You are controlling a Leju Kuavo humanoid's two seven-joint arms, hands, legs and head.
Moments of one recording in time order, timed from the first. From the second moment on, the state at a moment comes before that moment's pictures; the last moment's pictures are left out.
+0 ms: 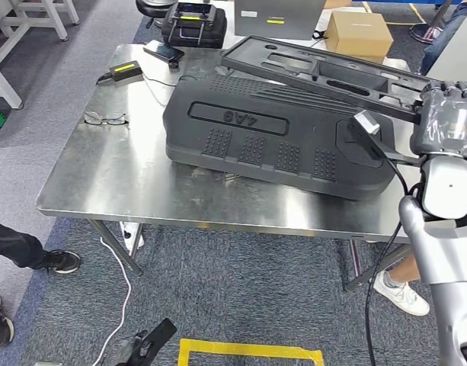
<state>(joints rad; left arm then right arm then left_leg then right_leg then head) -0.14 -0.20 0.83 -0.21 -1.43 0.20 -0.24 -0.82 -0.16 0.33 -1.03 1.53 -0.29 0.18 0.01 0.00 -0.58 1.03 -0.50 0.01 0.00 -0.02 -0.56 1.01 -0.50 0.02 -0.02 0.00</state>
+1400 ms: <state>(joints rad) -0.17 -0.21 0.78 -0.21 -1.44 0.19 -0.20 -0.93 0.16 0.45 -0.56 1.55 -0.24 0.39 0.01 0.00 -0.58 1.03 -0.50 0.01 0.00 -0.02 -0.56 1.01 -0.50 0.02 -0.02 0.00</state>
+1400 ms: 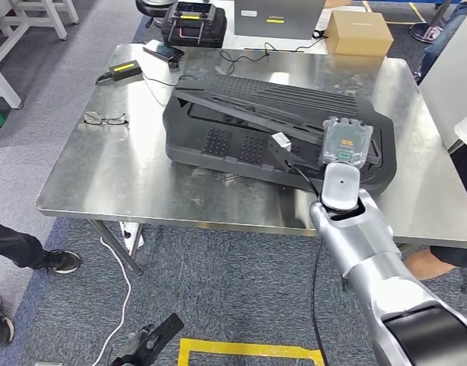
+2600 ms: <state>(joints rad) -0.16 -0.22 0.78 -0.21 -1.41 0.20 -0.18 -0.96 0.05 0.35 -0.51 1.57 -0.28 0.54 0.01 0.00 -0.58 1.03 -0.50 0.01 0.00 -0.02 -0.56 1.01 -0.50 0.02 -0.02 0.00</state>
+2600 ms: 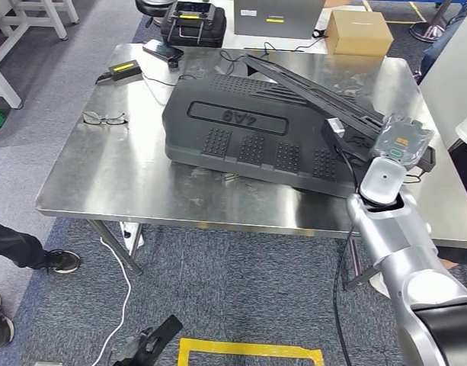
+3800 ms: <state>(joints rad) -0.15 -0.22 0.77 -0.21 -1.37 0.20 -0.19 -0.92 0.09 0.47 -0.50 1.56 -0.16 0.34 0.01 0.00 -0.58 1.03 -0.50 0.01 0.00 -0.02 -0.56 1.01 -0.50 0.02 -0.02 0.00</state>
